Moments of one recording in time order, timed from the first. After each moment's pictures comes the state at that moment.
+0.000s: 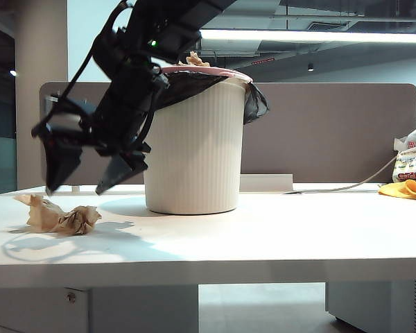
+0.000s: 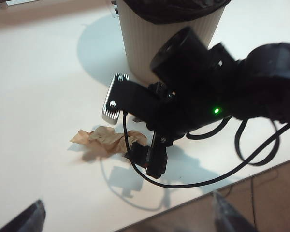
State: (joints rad) left arm -0.39 0.86 1.35 -1.04 -0.07 -0.08; right arm 0.82 2.48 2.31 -0.71 -0.20 -0.13
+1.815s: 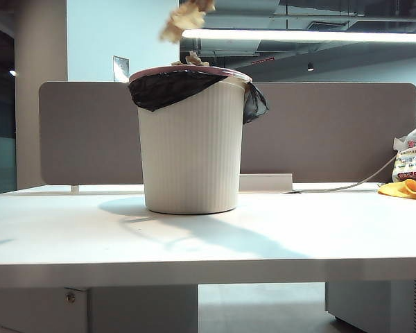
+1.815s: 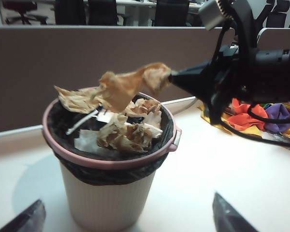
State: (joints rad) left arm -0.39 1.04 1.35 -0.40 0.11 -0.13; right arm 0.52 2.07 2.48 -0.67 0.00 -0.16
